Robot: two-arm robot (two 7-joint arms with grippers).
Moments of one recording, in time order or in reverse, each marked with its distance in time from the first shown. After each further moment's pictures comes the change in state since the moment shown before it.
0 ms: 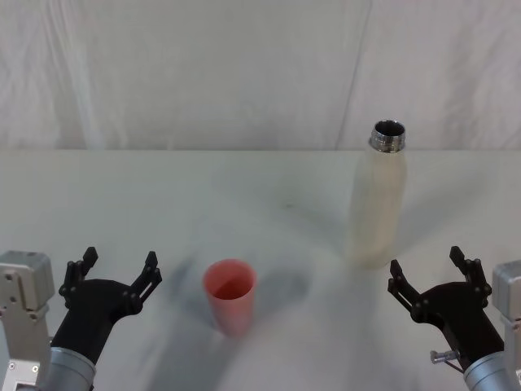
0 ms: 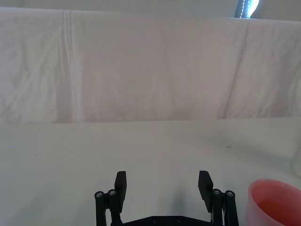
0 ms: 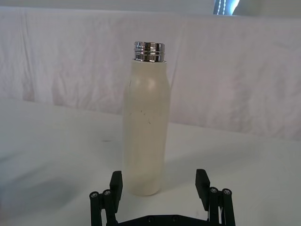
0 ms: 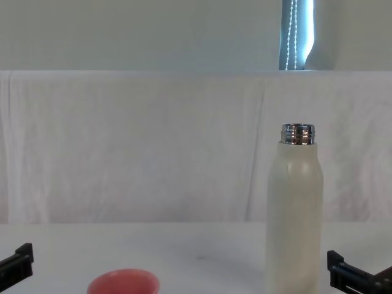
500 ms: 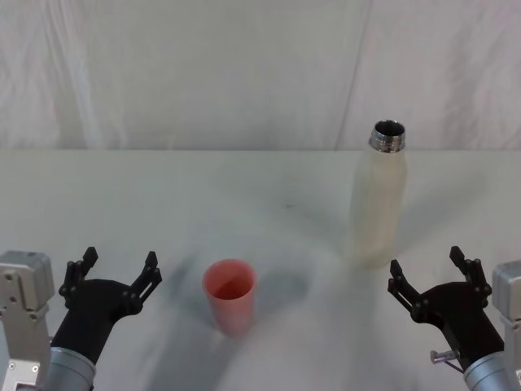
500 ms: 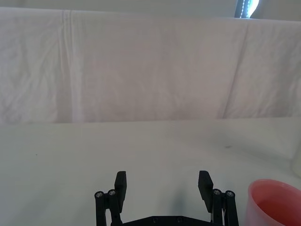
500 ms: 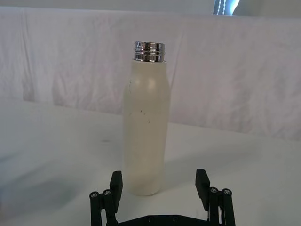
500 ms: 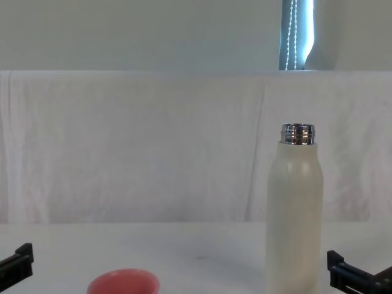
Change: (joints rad) left arm 0.000 0.000 0.000 0.000 0.000 0.000 0.000; right arm 0.000 0.000 0.000 0.000 0.000 0.000 0.000
